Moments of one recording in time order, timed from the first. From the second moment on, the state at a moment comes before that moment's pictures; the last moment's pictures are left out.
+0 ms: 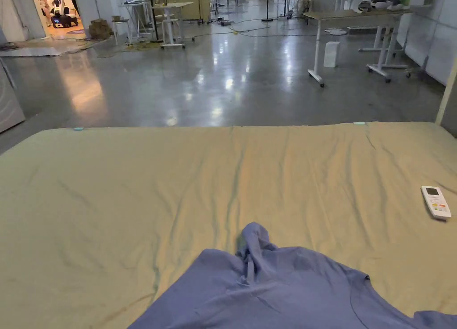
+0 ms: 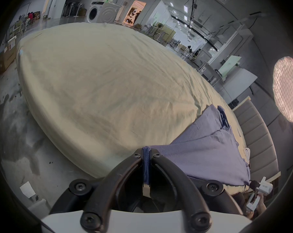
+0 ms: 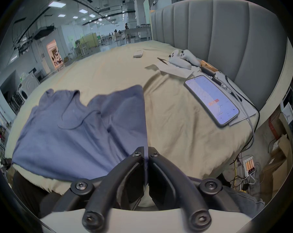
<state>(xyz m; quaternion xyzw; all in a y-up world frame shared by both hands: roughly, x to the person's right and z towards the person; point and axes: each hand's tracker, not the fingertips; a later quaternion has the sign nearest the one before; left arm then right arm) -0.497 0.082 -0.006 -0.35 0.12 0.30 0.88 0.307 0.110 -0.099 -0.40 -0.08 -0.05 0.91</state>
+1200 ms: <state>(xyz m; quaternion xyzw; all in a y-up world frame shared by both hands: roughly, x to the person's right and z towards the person) -0.229 0.284 0.102 -0.13 0.00 -0.05 0.99 0.142 0.258 0.050 -0.11 0.13 0.05 0.98</state>
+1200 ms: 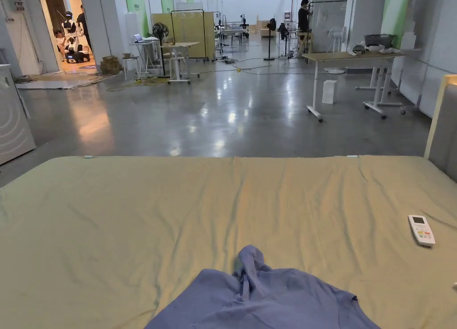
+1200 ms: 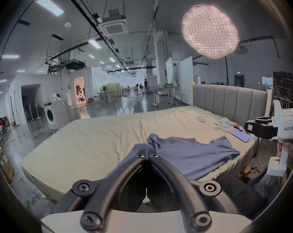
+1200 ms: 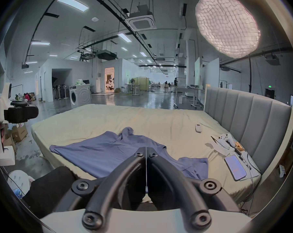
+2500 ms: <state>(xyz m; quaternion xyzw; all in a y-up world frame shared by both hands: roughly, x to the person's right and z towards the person) -0.469 0.087 -0.022 -0.38 0.15 0.18 0.90 0.148 0.232 0.017 -0.22 0.12 0.01 0.97</state>
